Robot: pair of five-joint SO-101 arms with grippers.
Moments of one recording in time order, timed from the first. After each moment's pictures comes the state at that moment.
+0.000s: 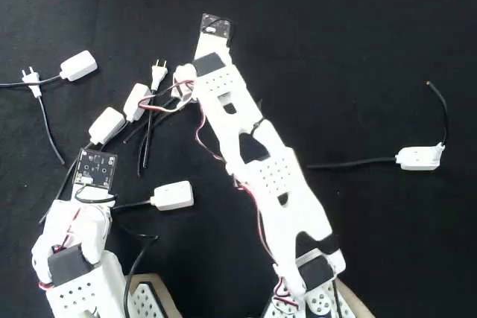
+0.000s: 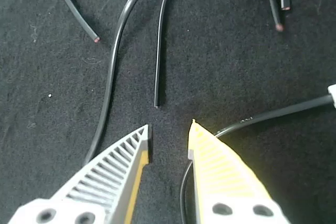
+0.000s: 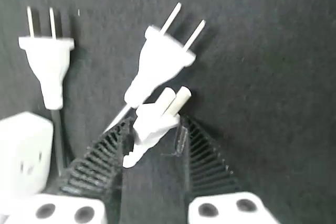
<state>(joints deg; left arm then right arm) -29.2 -104.5 92.0 76.9 -35.7 -28.3 65.3 -62.9 79.7 -36.4</state>
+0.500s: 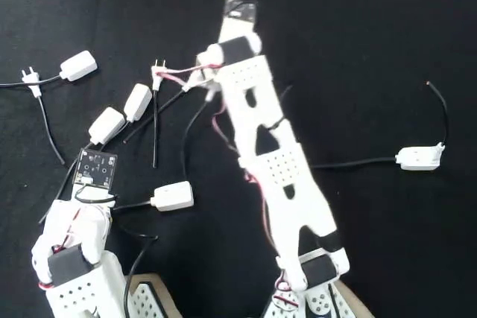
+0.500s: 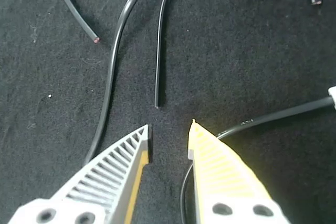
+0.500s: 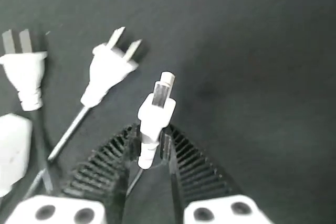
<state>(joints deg) -29.2 -104.5 92.5 76.8 -35.8 -20.0 71.4 -89.0 99.1 -29.9</state>
